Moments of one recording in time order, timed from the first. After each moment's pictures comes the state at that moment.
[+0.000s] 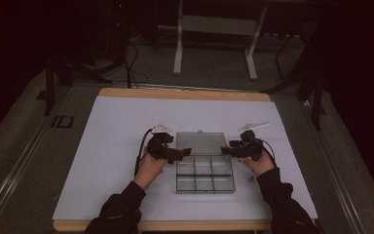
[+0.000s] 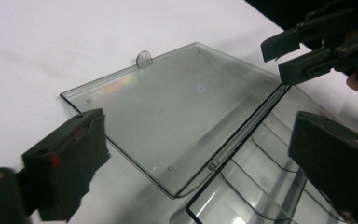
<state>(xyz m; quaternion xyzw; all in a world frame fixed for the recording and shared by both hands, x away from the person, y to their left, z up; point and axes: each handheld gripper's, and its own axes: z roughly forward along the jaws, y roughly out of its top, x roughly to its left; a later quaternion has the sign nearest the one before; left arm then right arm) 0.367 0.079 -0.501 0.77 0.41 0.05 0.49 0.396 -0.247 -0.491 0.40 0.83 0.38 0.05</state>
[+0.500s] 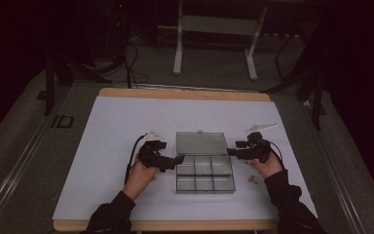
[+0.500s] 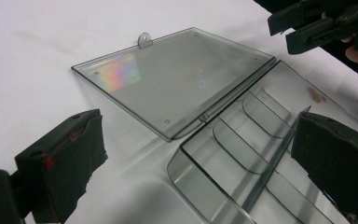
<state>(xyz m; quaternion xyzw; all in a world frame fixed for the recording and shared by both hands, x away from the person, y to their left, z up) 0.338 0.099 -0.500 0.78 0.40 0.06 0.48 0.387 -0.266 -0.483 0.39 0.84 0.38 0.06</state>
